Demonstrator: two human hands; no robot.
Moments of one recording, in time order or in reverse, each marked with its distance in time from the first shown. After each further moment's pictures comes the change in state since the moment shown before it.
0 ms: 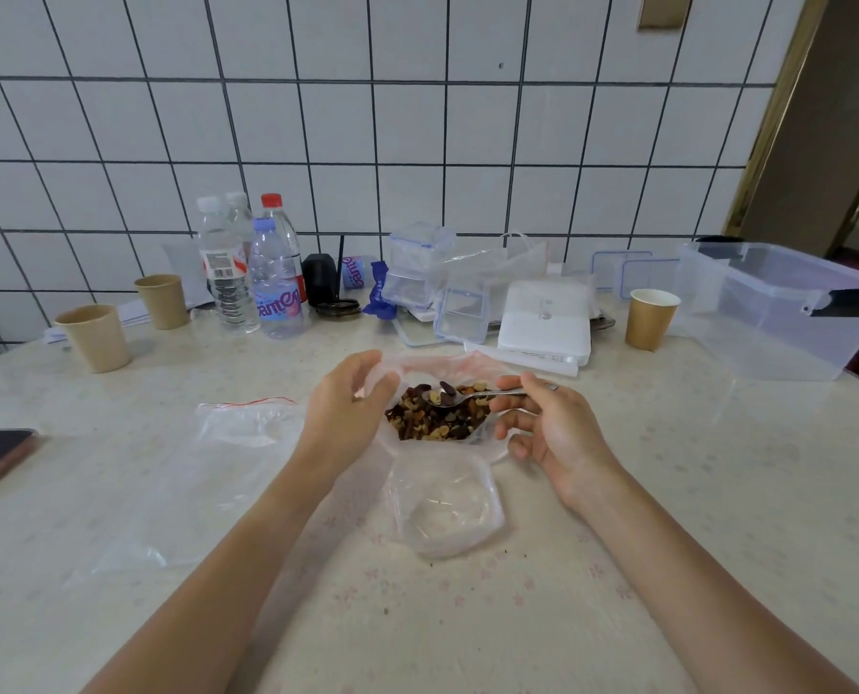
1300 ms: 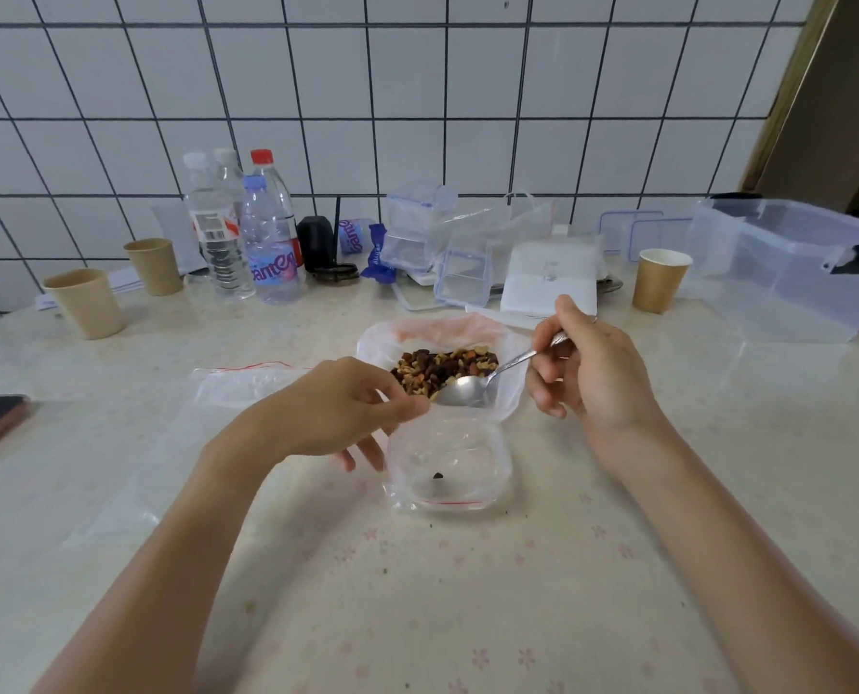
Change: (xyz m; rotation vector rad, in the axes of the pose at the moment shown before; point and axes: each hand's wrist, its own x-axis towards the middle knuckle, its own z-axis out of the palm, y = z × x) left_hand -0.033 0.029 -0.037 0.229 -0.575 -0.056; right_hand -0.035 -0.032 -0.005 -0.121 -0.071 -0.271
